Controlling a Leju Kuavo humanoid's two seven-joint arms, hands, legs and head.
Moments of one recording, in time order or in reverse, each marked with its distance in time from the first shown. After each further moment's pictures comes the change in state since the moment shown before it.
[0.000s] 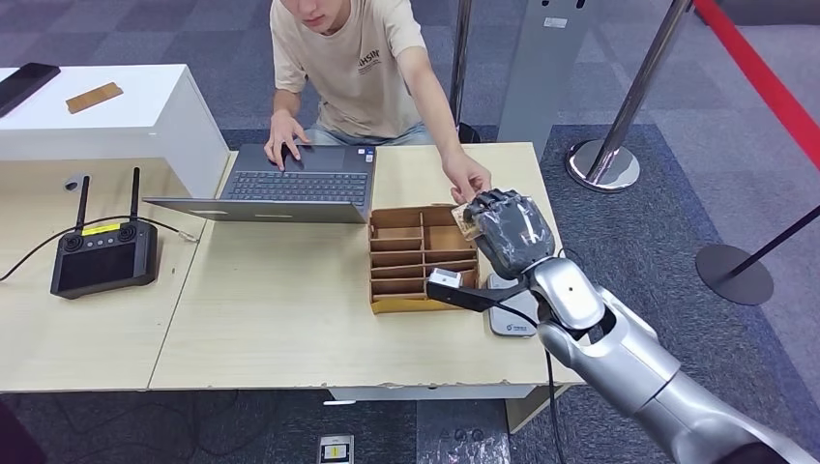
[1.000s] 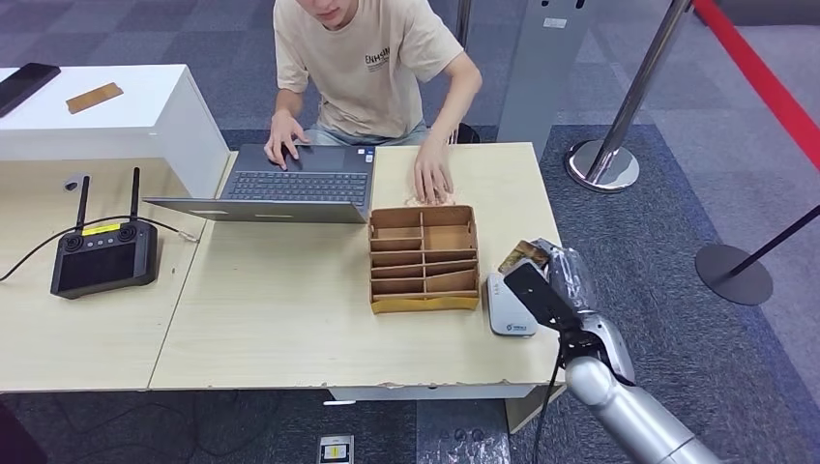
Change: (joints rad) left arm 0.002 -0.002 0.002 0.000 0.050 0.039 0.007; right arm 0.297 0.010 -0.230 0.040 -0.784 -0.261 -0.175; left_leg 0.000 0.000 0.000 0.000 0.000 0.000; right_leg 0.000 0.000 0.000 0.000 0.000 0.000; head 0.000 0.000
